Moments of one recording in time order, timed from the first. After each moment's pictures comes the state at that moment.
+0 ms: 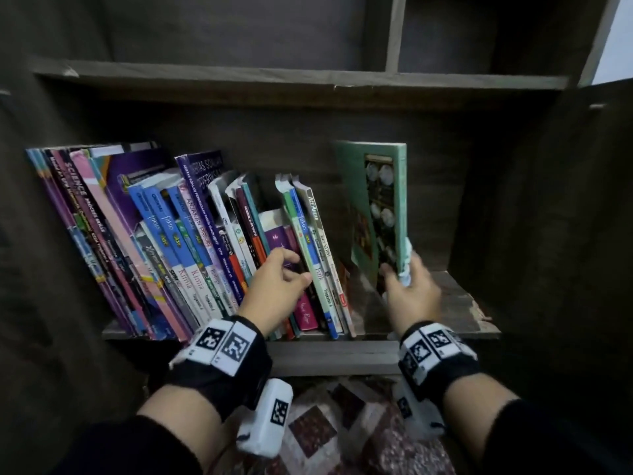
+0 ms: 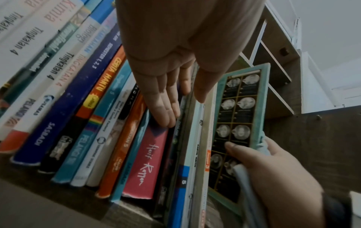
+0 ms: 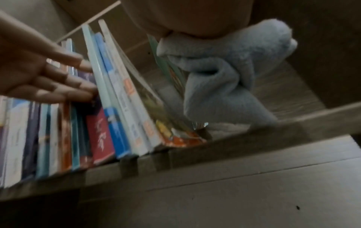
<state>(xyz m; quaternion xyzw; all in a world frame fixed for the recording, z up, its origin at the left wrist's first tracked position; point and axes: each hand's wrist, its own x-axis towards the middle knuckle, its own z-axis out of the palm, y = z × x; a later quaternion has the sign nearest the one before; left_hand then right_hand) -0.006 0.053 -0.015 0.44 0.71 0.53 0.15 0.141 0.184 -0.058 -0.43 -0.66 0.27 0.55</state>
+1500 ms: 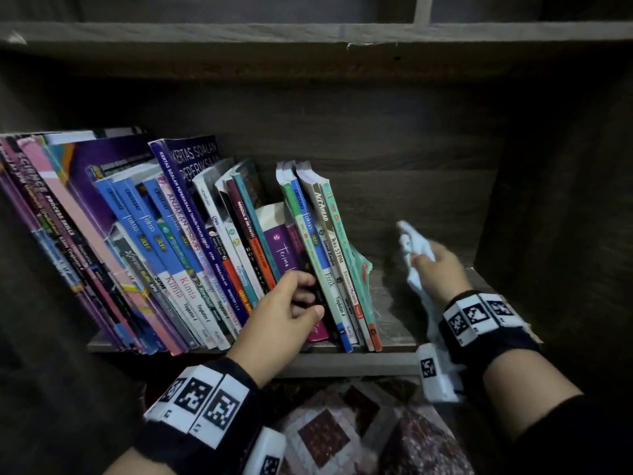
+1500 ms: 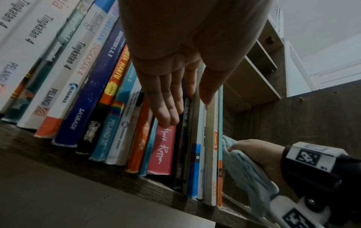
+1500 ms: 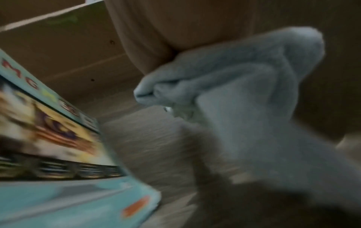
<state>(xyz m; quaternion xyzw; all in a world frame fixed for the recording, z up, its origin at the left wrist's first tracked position) -0.016 0.053 -0.043 0.49 0.71 0.48 0.15 0.129 0.272 -0.049 -0.46 -0.66 0.42 0.42</state>
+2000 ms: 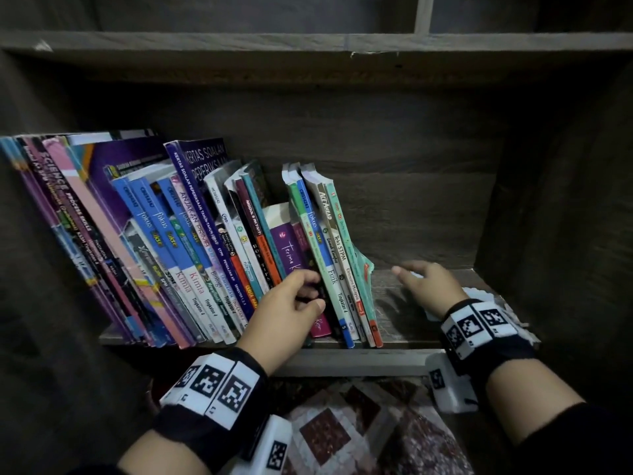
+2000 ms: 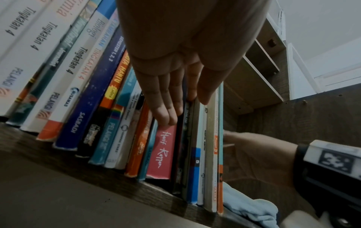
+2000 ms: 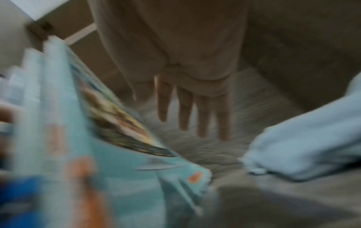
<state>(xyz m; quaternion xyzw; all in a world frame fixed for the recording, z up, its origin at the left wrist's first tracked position) -0.016 0.055 -0.045 0.49 0.71 0.48 0.13 0.136 0.248 -0.047 -0.46 -0.79 0.31 0.25</state>
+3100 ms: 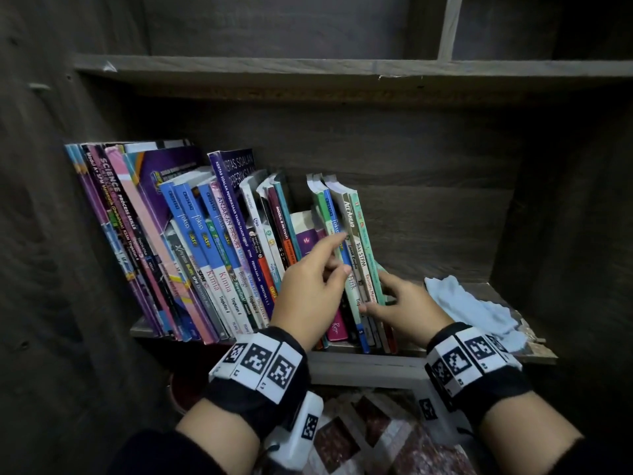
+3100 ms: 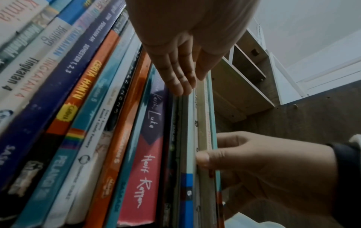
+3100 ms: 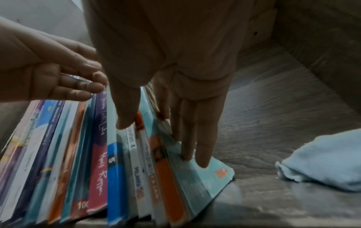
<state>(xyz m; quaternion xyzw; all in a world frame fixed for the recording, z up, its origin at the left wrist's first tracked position) -0.005 0.059 -0.021 0.52 0.64 0.56 -0.03 0.107 0.191 -0.050 -0.31 -0.87 0.30 0.24</state>
